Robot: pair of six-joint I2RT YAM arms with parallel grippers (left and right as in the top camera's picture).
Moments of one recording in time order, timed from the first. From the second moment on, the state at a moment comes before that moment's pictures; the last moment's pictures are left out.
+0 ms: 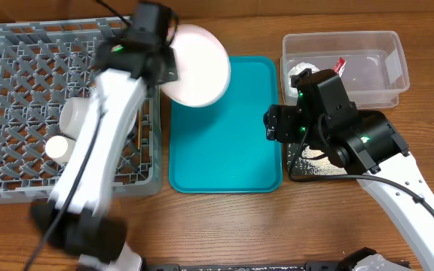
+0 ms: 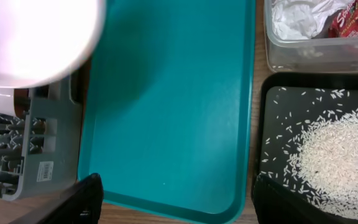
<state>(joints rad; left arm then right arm) -0.24 1.76 1.86 -1.13 -0.28 -0.37 0.48 1.34 1.34 -0.95 -0.04 0.50</state>
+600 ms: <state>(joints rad) -0.13 1.59 1.88 -1.24 -1.13 -0.13 0.48 1.34 1.34 -0.95 -0.04 0.50</state>
